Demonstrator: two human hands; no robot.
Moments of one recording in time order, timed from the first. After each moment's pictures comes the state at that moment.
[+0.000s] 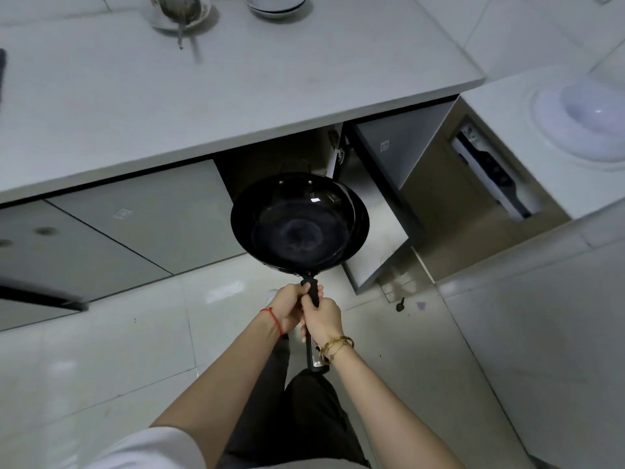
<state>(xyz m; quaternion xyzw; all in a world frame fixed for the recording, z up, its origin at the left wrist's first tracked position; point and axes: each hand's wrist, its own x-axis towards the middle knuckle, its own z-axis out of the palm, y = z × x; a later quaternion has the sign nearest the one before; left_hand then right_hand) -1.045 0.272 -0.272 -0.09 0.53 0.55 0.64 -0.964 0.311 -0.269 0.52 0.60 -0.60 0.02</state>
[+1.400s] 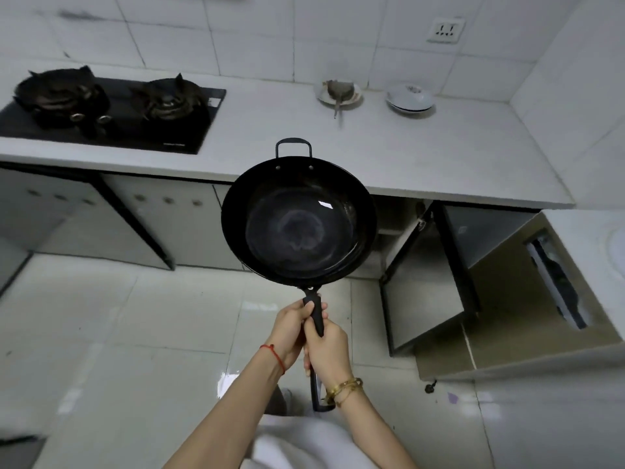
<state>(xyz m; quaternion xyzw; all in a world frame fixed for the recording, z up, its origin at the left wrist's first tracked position) -1.008 0.129 -0.147 -0.17 0.49 0.77 0.37 -0.944 0.190 -0.130 0.32 0.72 -0.62 0.03</state>
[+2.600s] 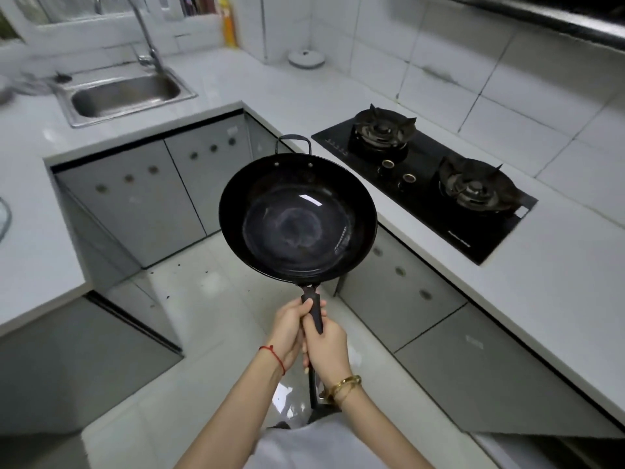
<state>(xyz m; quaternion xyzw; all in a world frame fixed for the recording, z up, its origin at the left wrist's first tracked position) -1.233 -0.317 -0.134 -0.34 0.44 0.83 0.00 -1.233 -0.230 -0.104 0.01 0.77 -0.58 0.27</state>
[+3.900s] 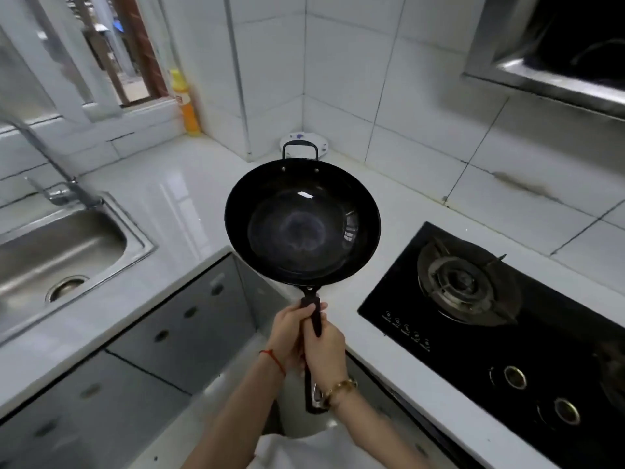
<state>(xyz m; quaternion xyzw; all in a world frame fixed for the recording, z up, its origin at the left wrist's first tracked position) -1.791 -0.762 -0.110 -0.31 0.46 0.83 0.08 -1.784 -0.683 -0.114 0.04 0.81 -0.56 0.15</state>
